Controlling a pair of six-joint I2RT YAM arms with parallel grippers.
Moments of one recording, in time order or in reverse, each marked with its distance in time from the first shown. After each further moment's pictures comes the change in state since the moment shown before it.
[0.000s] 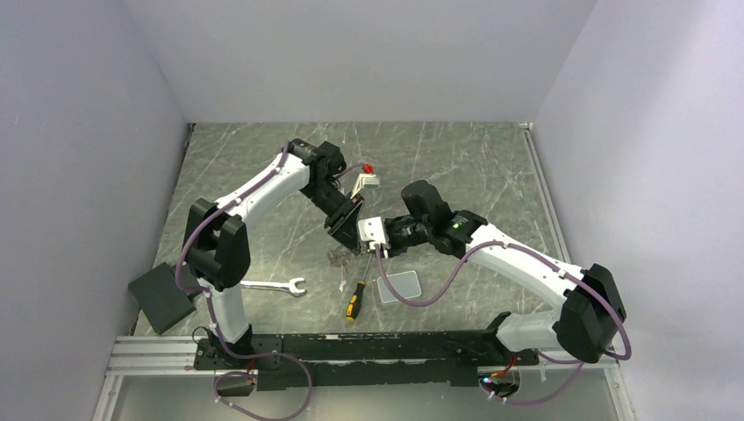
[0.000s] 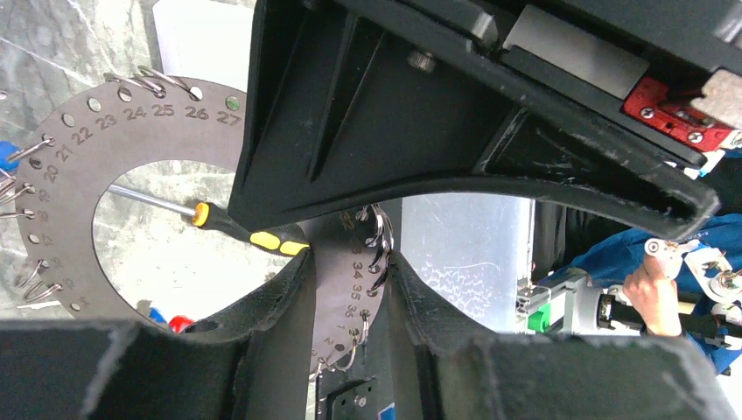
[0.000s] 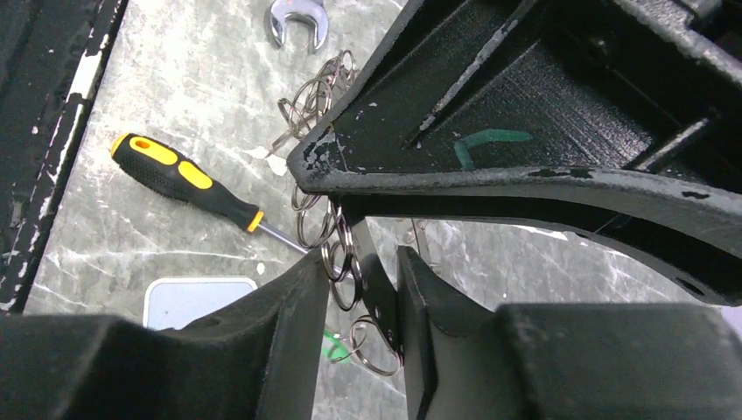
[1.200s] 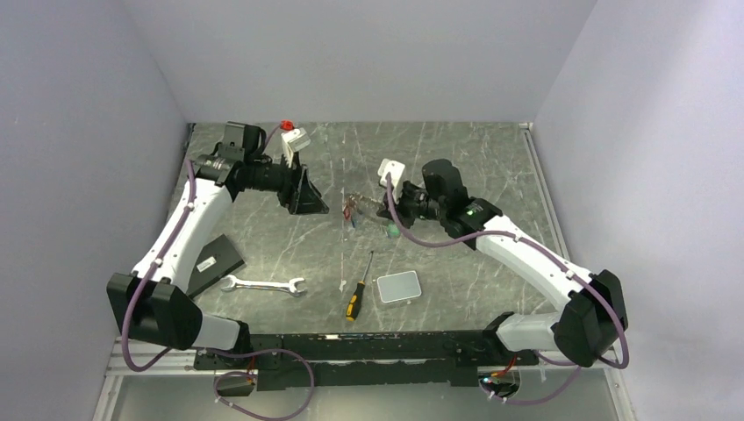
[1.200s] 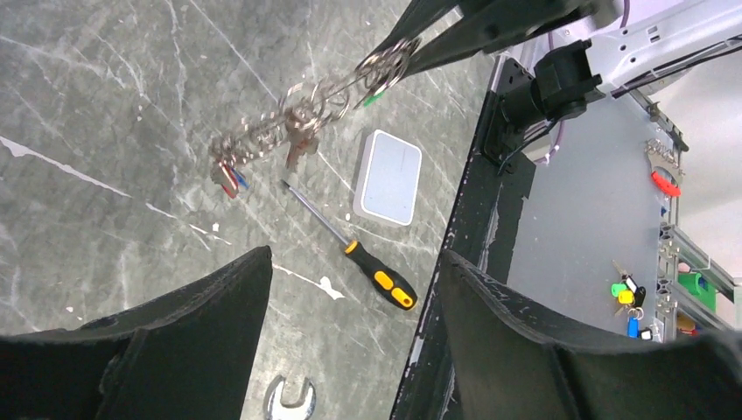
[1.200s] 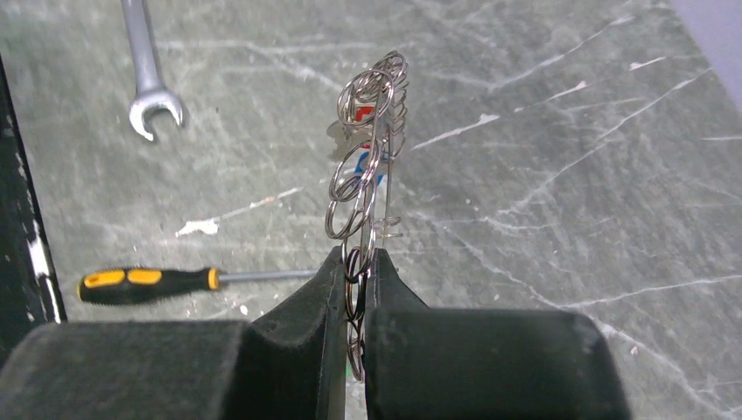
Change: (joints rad) left arm 0.328 -0.468 -0.253 0.509 -0.060 -0.368; right arm -0.134 -0.015 0.034 0.126 0.190 0.526
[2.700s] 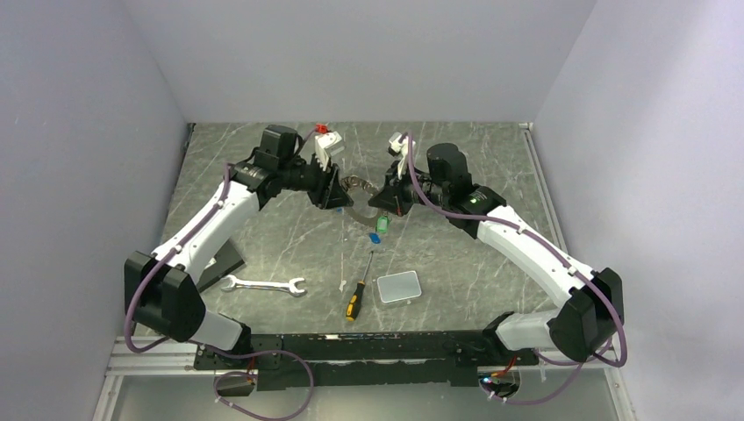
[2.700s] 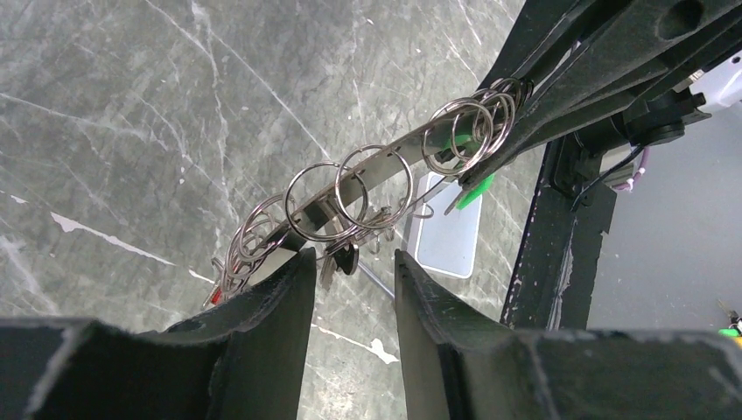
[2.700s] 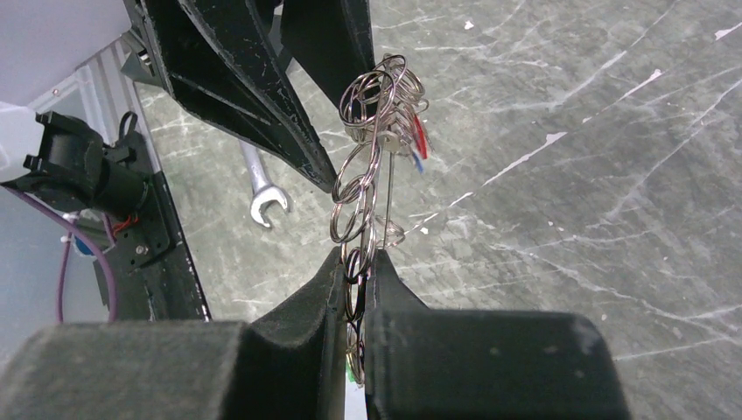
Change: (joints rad) left arm -0.190 0.062 -0.095 0.369 -0.202 -0.127; right arm -0.035 0.032 0.142 0.002 -0.089 0.425
